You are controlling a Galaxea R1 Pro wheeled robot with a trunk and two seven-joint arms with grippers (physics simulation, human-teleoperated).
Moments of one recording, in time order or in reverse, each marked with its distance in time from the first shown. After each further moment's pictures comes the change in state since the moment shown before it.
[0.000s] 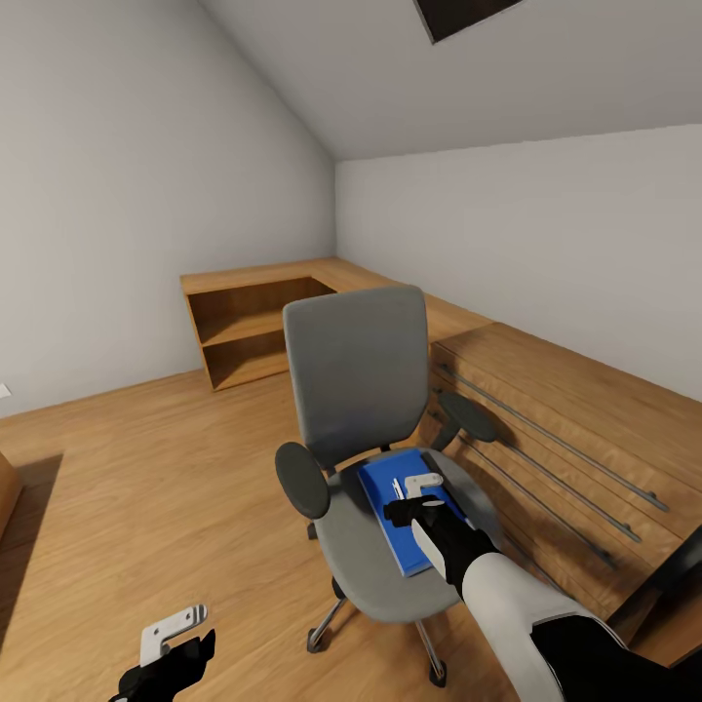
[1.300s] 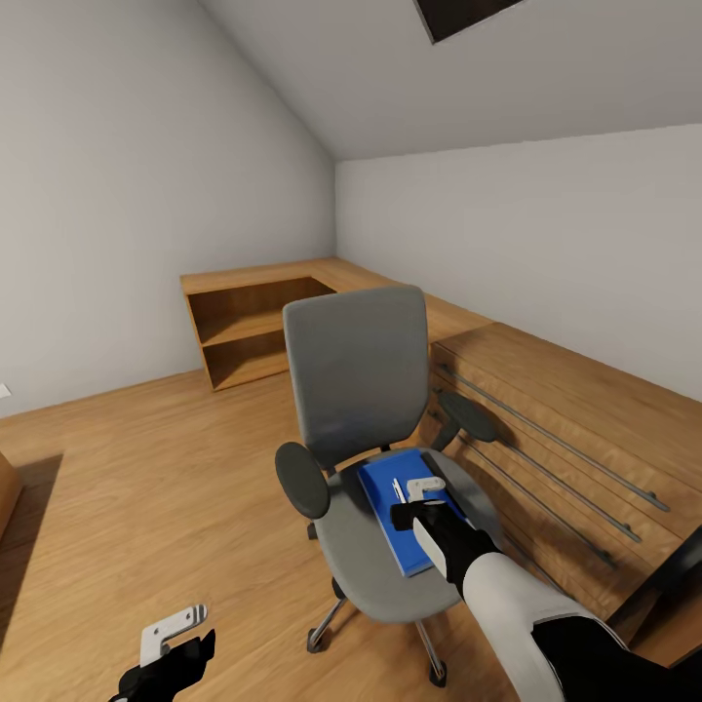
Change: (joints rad) left arm 0.000 0.000 0.000 0.000 0.000 0.000 0.000; right arm 0.000 0.000 -0.034 -0.001 0.001 0.055 0.000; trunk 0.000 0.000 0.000
